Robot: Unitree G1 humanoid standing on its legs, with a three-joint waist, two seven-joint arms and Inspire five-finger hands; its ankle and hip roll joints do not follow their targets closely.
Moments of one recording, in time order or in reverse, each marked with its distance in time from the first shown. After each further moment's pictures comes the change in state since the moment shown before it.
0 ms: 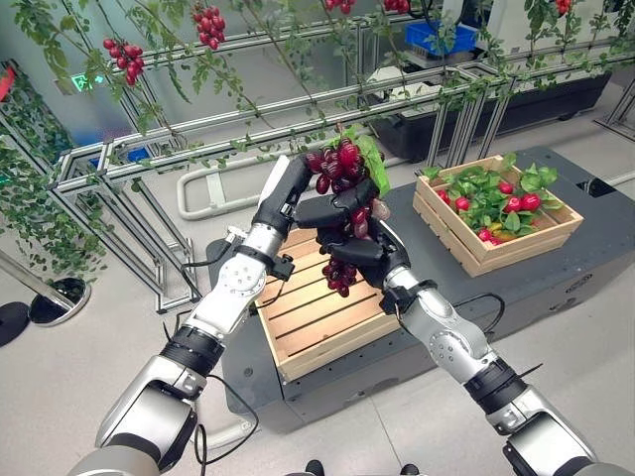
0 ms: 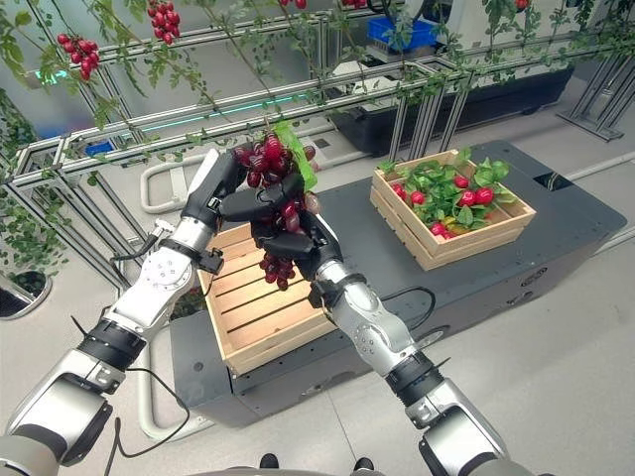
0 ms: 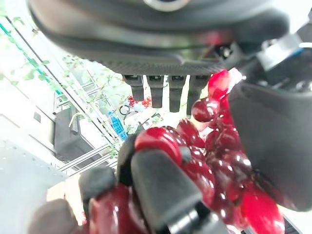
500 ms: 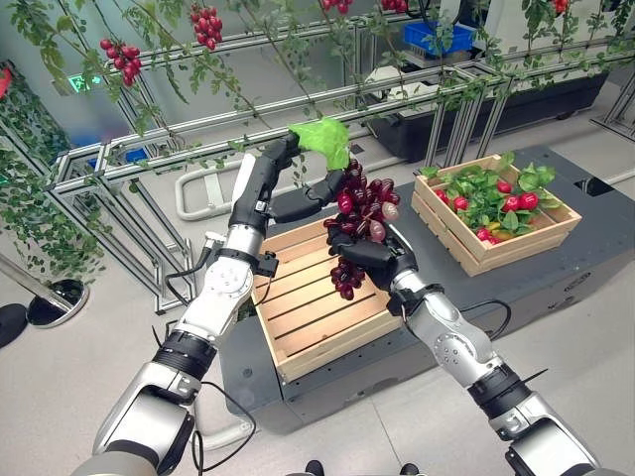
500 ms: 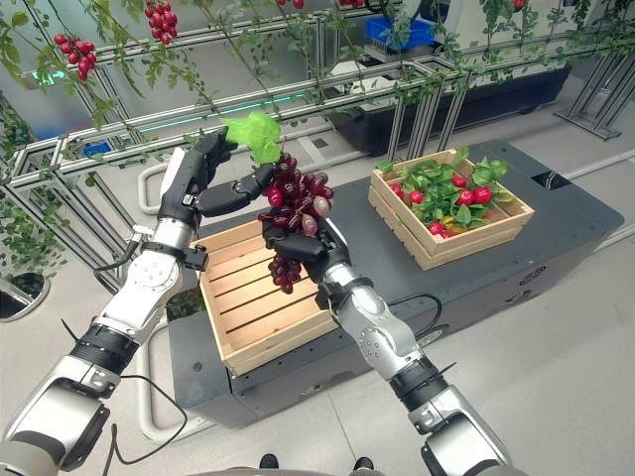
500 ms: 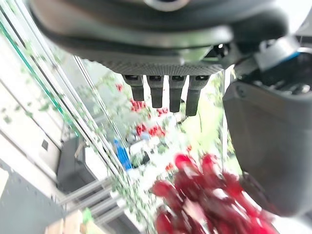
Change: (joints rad) left arm 0.036 0.002 0.093 0.048 0.001 -0.016 0.121; right arm 0.030 -0.008 -0.052 0.001 0.000 -0.010 0.001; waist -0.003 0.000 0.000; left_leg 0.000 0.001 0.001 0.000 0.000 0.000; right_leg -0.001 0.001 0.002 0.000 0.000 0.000
